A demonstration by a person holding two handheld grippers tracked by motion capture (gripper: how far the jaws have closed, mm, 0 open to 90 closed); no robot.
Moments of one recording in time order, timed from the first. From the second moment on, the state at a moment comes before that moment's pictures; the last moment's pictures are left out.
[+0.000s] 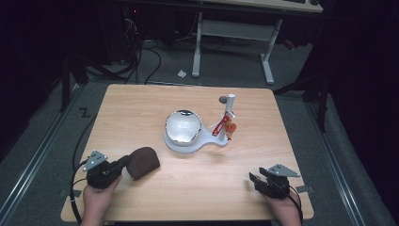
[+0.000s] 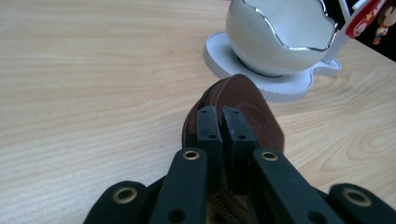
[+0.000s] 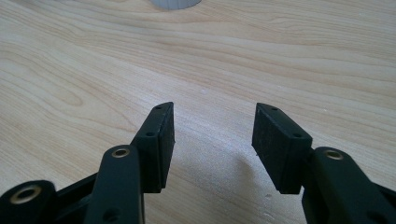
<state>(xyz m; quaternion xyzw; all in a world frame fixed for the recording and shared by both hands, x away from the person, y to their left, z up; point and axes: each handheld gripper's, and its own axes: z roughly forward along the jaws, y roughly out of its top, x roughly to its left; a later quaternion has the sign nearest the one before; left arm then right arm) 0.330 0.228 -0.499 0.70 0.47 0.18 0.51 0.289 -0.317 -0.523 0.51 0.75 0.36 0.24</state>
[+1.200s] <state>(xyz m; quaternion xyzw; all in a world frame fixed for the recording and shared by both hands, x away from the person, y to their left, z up) 0.325 0.202 -0.472 0.69 0.42 0.23 0.54 0.278 -0.332 -0.519 0.52 0.73 0.36 0.26</state>
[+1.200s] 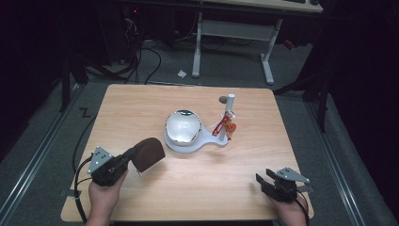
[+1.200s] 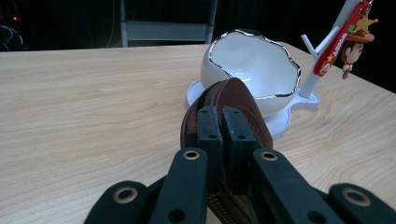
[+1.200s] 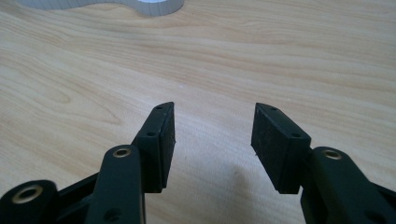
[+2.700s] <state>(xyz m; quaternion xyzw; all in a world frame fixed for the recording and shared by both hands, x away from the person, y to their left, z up) 0.403 0.144 -0.409 0.73 0.42 0.23 0.48 0.278 -0.332 -0.517 0.50 0.74 0.38 0.24</state>
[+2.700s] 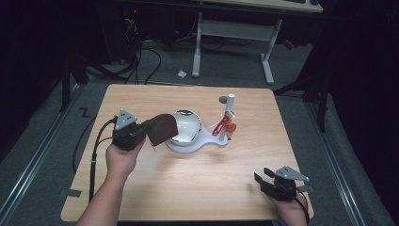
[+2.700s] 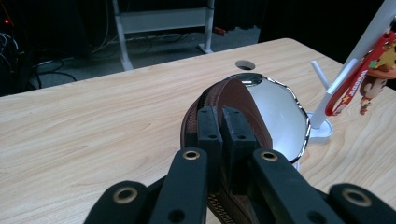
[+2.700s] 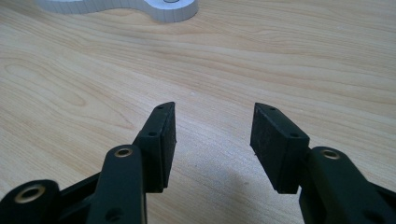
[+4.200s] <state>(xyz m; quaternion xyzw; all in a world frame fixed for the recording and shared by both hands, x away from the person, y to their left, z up) 0.446 0.084 -0.416 0.75 0.44 0.24 0.43 0.277 -0.331 -0.514 0.50 0.74 0.39 0.24</state>
